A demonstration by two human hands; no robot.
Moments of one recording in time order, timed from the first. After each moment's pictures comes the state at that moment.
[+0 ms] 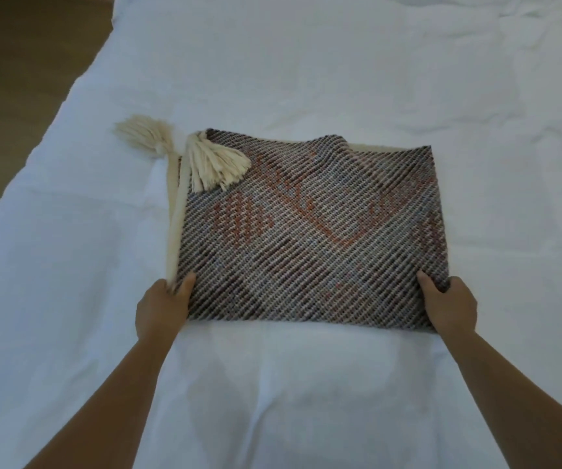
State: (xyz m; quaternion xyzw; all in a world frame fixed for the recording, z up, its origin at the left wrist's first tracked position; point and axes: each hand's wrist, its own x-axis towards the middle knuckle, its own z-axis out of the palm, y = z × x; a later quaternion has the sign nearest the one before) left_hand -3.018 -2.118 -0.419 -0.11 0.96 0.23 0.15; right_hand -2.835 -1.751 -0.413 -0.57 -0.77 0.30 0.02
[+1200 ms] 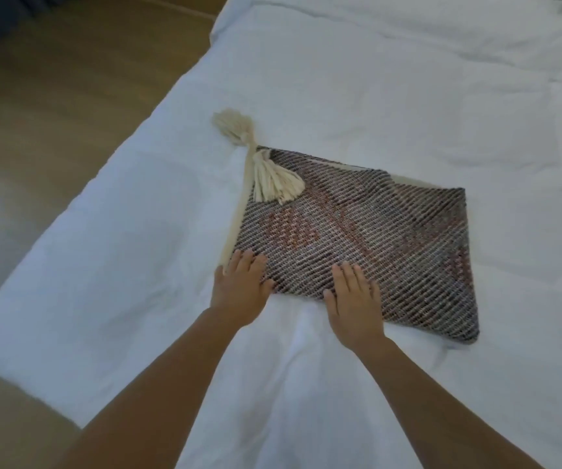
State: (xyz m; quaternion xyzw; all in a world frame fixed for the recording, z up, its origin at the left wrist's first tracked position) left_hand -2.933 -2.127 -0.356 0.16 0.96 0.09 0.21; right_hand -2.848 -1.938 -0.373 -0.13 -0.98 0.11 -0.13
